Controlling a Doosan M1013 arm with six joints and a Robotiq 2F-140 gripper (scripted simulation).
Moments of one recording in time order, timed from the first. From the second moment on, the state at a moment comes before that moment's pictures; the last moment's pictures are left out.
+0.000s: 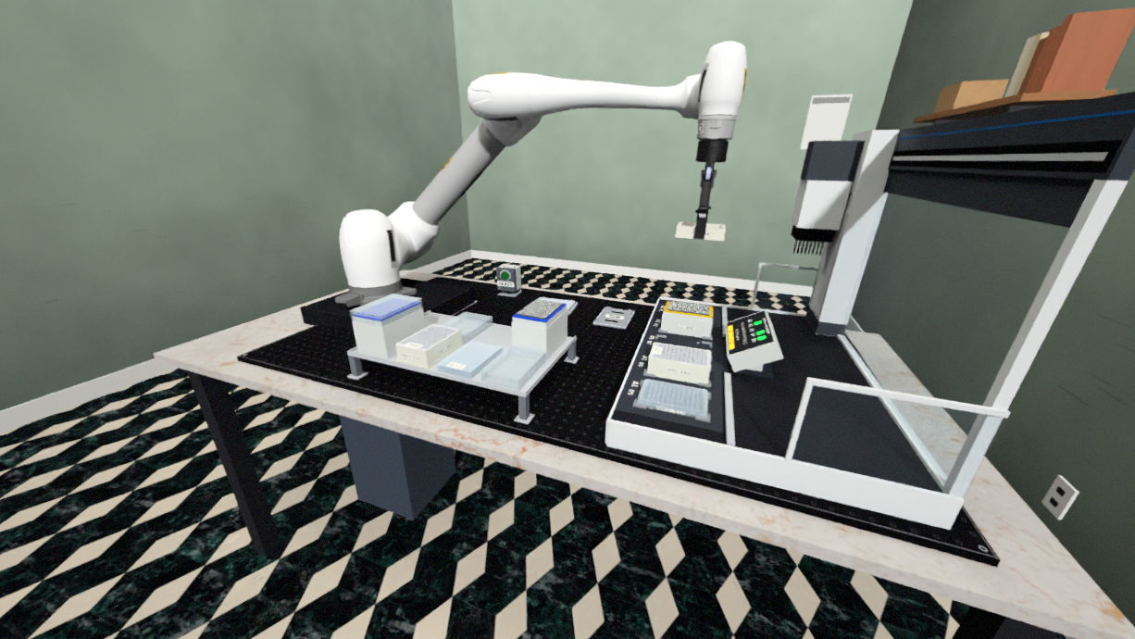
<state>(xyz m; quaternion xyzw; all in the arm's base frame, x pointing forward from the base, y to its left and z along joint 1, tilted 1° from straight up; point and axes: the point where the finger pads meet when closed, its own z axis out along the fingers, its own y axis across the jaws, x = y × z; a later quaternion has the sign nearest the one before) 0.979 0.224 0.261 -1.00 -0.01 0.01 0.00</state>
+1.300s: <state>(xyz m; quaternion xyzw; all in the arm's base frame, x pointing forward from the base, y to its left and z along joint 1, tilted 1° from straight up) 0.979 0.224 0.233 -1.00 -0.01 0.01 0.00</state>
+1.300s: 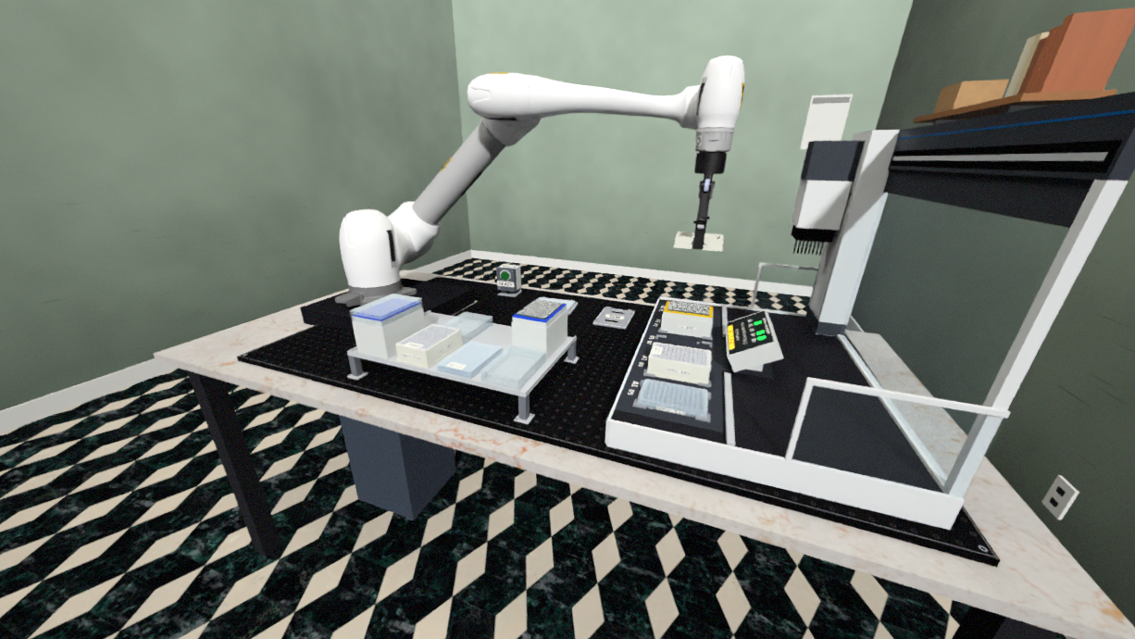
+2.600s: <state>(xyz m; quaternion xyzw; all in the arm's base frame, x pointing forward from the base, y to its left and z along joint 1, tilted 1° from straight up) 0.978 0.224 0.178 -1.00 -0.01 0.01 0.00</state>
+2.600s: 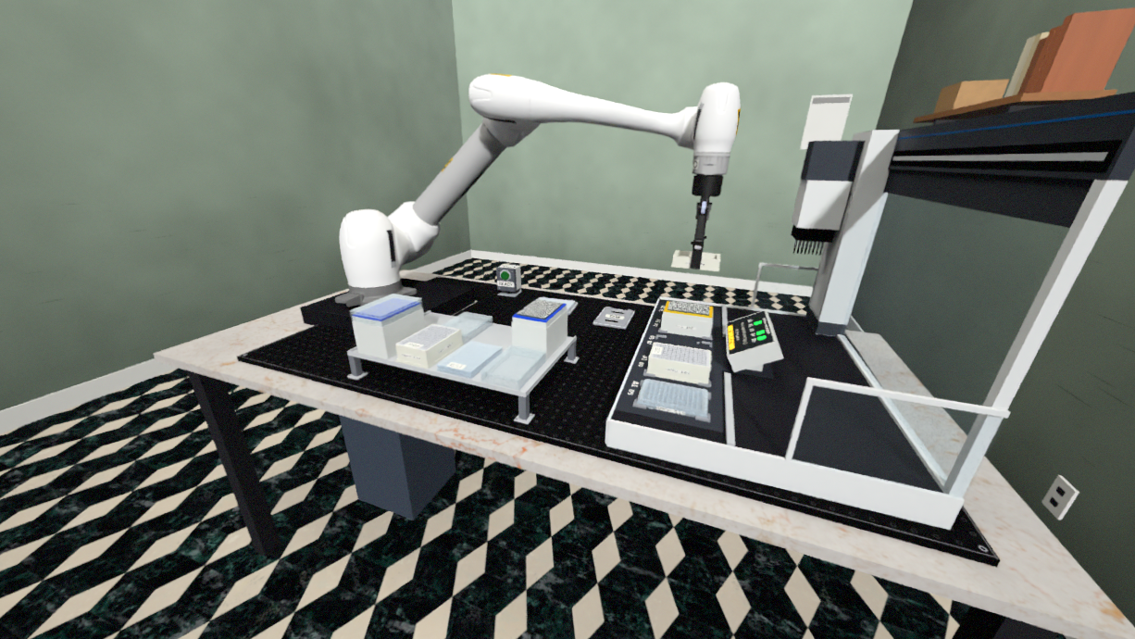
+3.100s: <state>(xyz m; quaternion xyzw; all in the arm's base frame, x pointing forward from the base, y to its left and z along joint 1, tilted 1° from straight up) 0.978 0.225 0.156 -1.00 -0.01 0.00 0.00</state>
